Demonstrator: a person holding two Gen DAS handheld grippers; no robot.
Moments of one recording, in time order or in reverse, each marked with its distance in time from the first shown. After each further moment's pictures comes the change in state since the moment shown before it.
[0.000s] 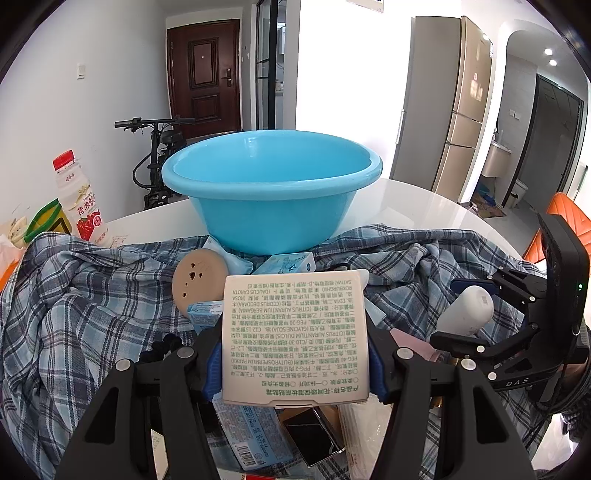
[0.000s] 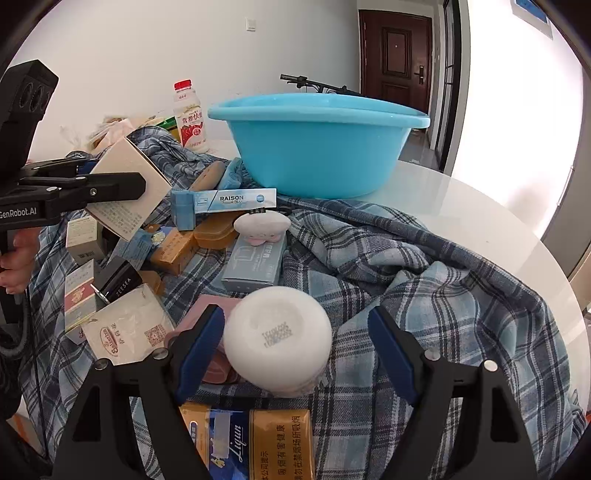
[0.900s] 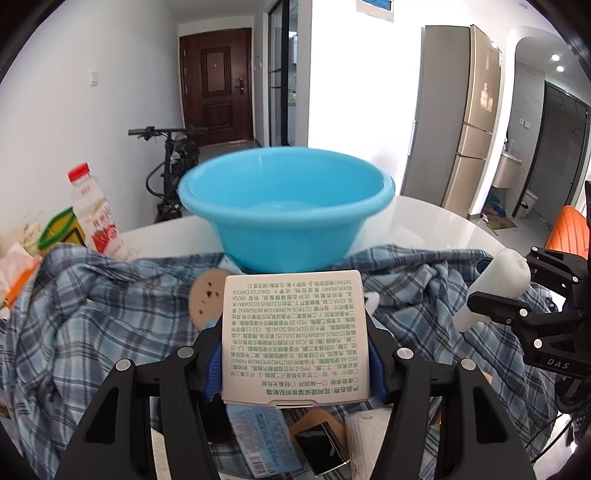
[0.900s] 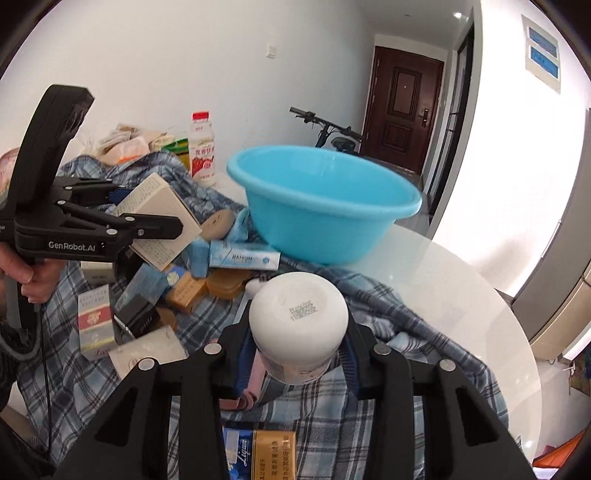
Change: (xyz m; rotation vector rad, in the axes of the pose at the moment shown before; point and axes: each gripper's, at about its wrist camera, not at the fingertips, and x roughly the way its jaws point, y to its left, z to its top) left arm -0.015 0.005 0.018 -0.015 -0.052 0.063; right arm -0.054 0.018 0.044 -0.117 -0.111 -0.068
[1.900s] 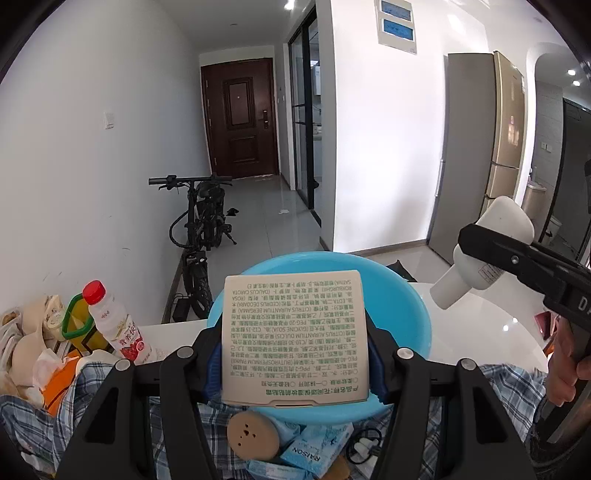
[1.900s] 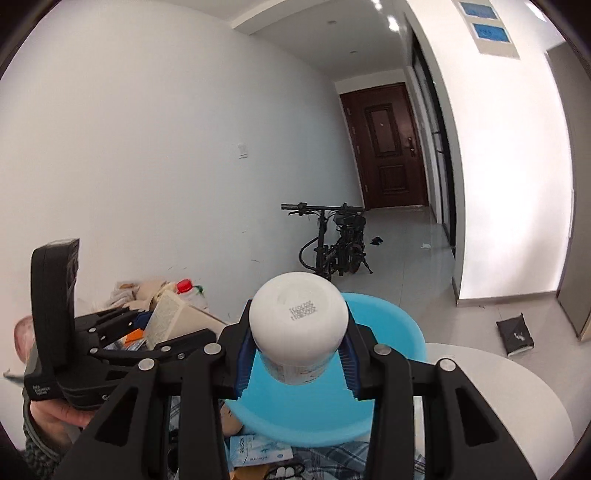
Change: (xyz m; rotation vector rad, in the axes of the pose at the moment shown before) left arm 0.024 0.021 0.173 -0.028 -0.105 0.101; right arm 0.026 -0.090 0.178 0.319 -0.288 0.127
